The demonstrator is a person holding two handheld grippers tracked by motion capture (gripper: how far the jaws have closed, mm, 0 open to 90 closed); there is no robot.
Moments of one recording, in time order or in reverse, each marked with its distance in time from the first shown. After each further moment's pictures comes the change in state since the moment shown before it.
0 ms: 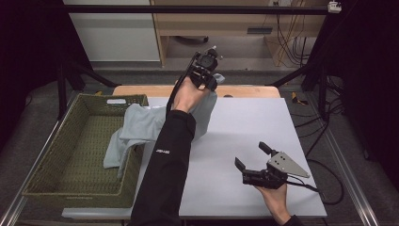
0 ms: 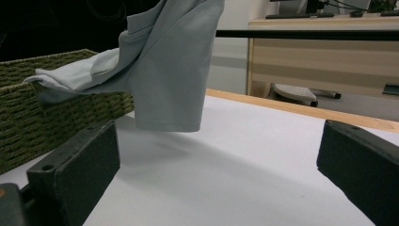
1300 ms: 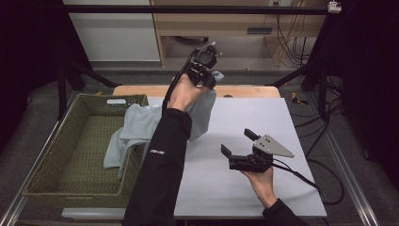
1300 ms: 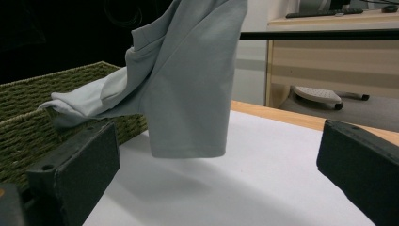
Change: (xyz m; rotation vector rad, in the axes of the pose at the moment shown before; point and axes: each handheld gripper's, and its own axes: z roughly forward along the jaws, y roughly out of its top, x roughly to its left) left arm -0.002 0.002 -0.021 -0.003 0.008 0.024; right arm 0.012 0.029 0.047 -0.006 0.075 0.019
